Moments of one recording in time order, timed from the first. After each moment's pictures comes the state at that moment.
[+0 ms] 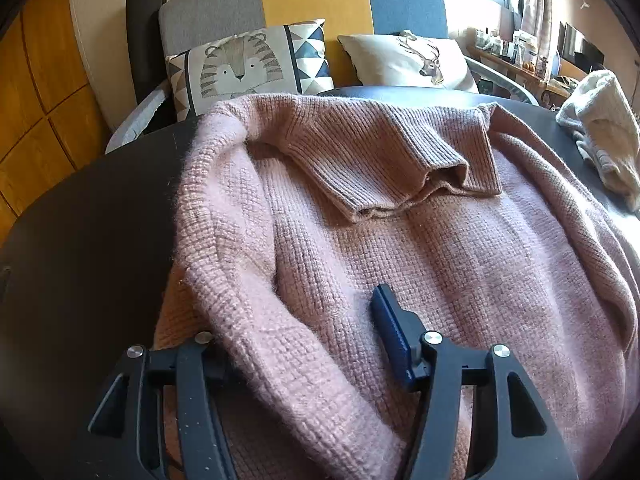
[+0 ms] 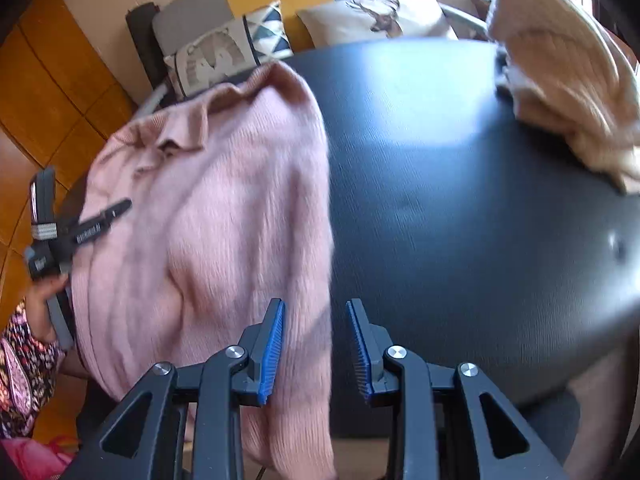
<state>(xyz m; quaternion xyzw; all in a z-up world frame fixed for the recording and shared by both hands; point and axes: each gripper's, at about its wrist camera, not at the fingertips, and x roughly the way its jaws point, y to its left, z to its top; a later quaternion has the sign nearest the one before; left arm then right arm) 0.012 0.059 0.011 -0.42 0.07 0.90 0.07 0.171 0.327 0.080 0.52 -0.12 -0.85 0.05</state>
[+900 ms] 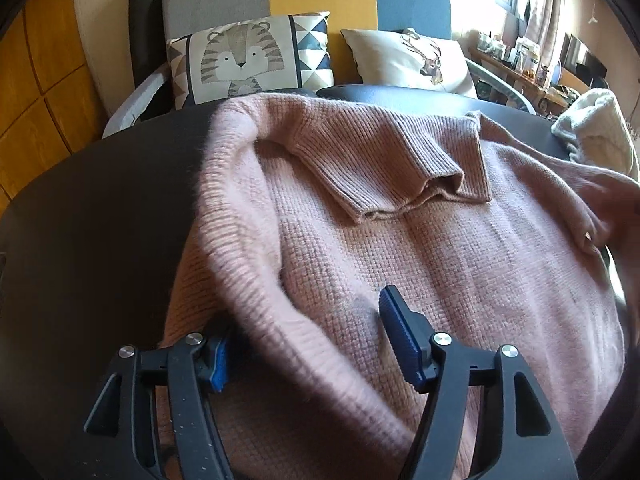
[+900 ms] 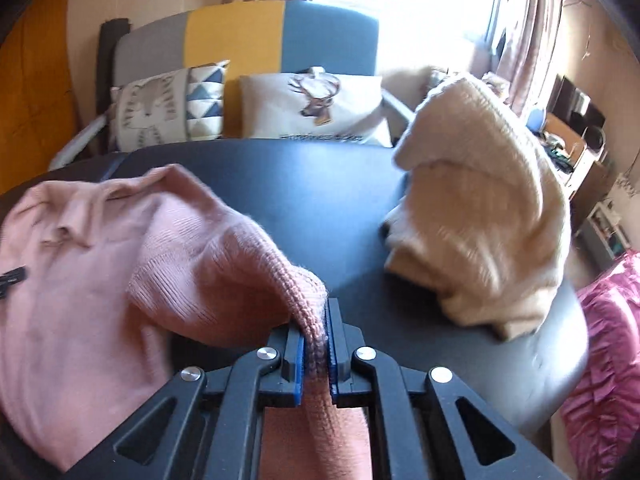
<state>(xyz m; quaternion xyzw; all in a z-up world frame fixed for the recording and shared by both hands) 0.014 0.047 0.028 -0.45 0.04 0.89 0.08 0.090 0.403 0.141 0.42 0.03 -0.90 -0.09</state>
